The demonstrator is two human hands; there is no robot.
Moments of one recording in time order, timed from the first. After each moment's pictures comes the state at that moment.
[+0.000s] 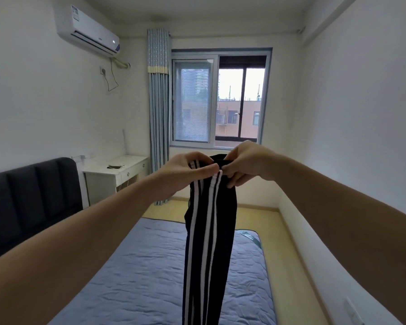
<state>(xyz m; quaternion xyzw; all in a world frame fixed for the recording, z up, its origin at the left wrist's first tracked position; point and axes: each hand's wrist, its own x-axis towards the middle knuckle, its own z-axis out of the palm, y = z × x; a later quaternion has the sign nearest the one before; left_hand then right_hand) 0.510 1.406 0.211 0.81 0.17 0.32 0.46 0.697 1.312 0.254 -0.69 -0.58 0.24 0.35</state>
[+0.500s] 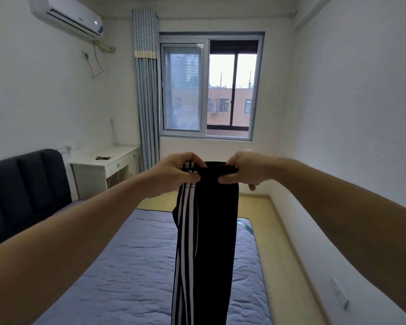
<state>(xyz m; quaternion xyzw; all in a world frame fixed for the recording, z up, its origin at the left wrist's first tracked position) 0.521 1.429 0.192 0.84 0.18 0.27 0.43 0.739 1.327 0.221 -0.74 -0.66 0.07 0.10</state>
